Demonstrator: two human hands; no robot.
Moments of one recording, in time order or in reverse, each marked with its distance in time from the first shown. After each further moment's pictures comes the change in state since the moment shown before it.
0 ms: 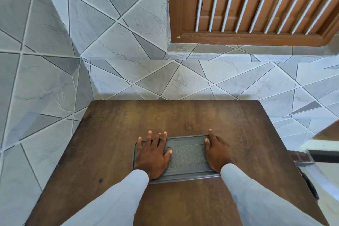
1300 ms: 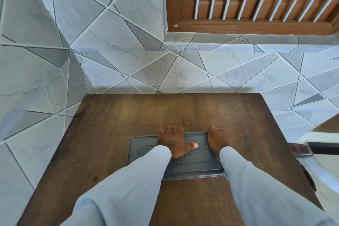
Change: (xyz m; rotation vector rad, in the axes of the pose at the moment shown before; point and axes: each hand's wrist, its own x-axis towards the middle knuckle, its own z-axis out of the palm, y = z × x) left_hand 0.063 0.067 -0.017 -0.020 -0.230 0.048; right_hand 0.043 -0.008 -0.005 0.276 -0.008 0.408
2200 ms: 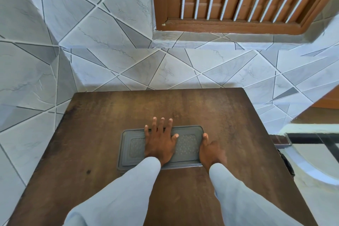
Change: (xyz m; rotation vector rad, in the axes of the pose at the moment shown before) left_hand -0.041 -0.001 0.037 -0.062 0.328 -0.044; right_hand -0.078 0.050 0.001 -0.061 0.091 0.132
